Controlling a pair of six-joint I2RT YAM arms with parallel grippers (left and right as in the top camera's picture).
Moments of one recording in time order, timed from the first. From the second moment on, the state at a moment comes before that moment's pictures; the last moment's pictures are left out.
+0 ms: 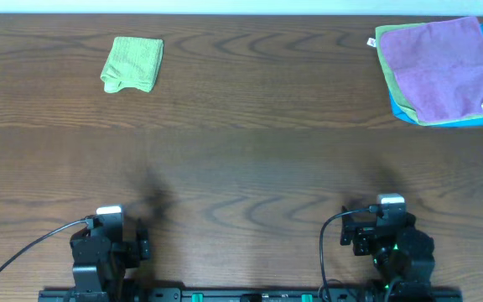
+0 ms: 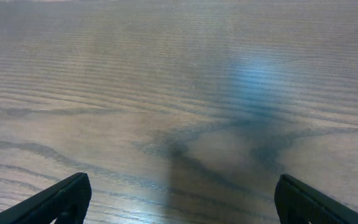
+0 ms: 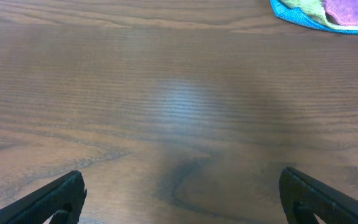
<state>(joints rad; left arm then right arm) 0.00 0.01 0.32 -1.02 -0.13 0.02 0.00 0.02 0.18 -0.75 -0.06 -0.03</state>
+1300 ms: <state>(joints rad) 0.00 0.01 0.32 -1.03 -0.13 0.02 -0.16 0.81 0.84 -0.83 -0.03 0.08</state>
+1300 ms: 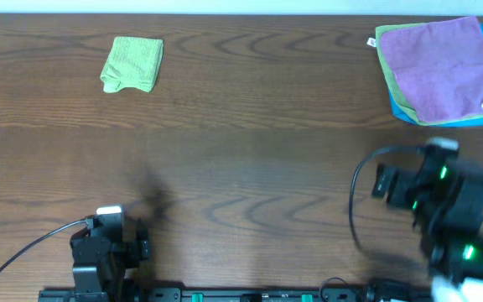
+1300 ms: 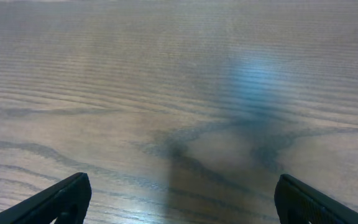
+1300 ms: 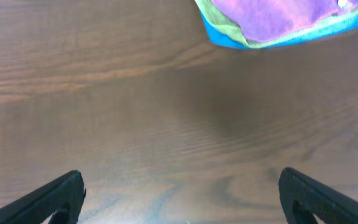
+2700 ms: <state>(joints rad) 0.00 0.01 0.32 -1.03 -0.13 0.02 -0.28 2.07 1.69 -0.74 0.12 0.04</state>
